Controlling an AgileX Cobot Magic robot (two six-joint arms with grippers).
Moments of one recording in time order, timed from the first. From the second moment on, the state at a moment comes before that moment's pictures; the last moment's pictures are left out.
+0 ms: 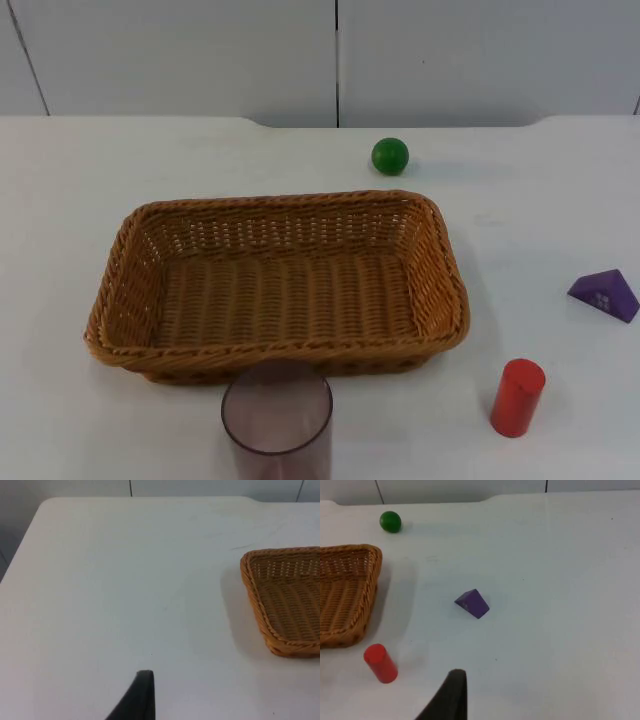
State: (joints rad) right arm 0.03 0.00 -0.52 -0.01 1.09 0.05; left arm 0.01 0.00 -0.50 -0.02 1.07 -0.02
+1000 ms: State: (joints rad) right arm 0.03 0.74 -0.74 0.00 0.92 -0.01; left arm 0.01 0.81 -0.68 -0.13 0.83 0.01
